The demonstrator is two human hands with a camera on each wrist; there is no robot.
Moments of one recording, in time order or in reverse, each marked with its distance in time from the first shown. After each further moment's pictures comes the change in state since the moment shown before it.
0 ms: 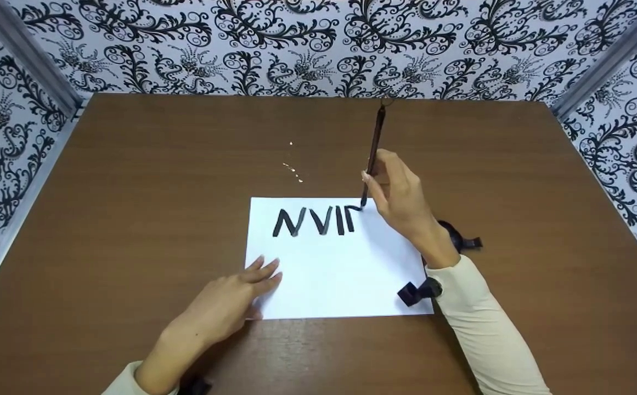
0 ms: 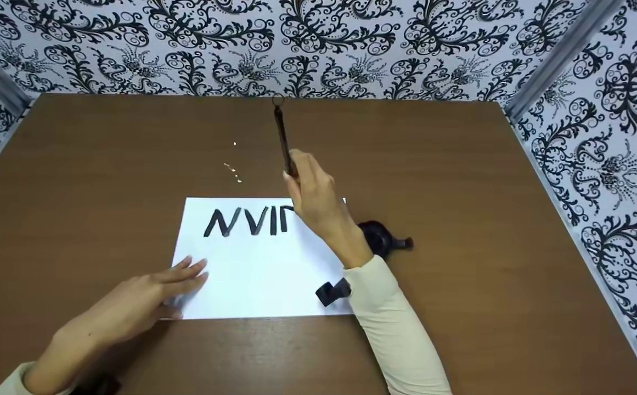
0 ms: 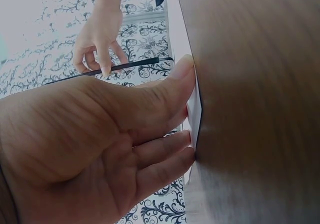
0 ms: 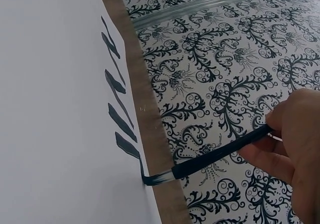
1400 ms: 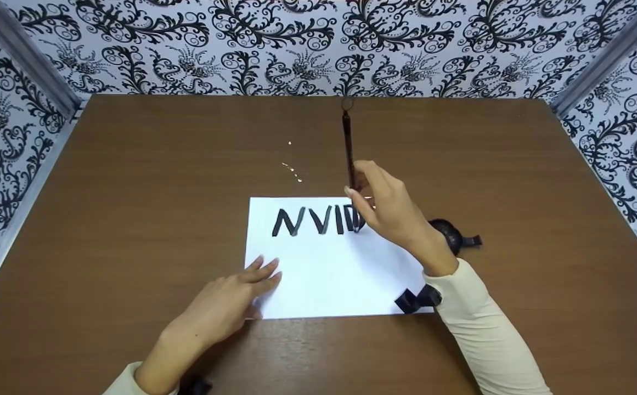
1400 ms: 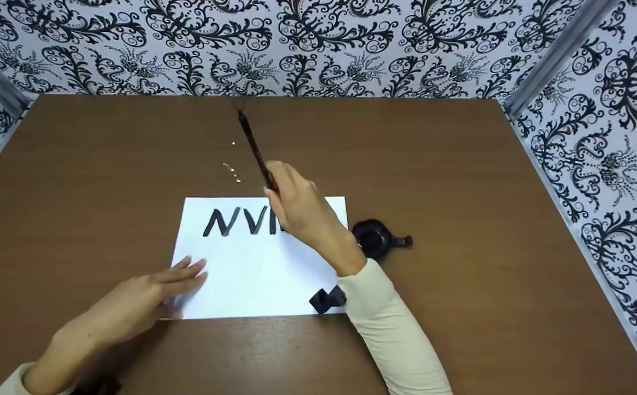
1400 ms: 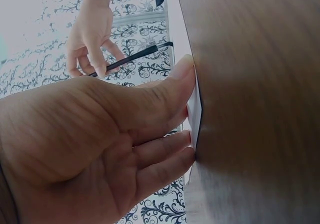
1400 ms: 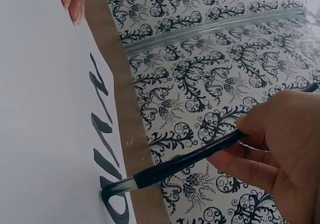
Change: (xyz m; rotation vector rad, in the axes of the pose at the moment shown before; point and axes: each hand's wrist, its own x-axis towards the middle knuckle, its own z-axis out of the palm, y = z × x) left_hand -0.001 0.001 0.000 -0.016 -0.010 -0.022; right_hand 0.003 -0.028 -0.003 0.010 -0.203 0.023
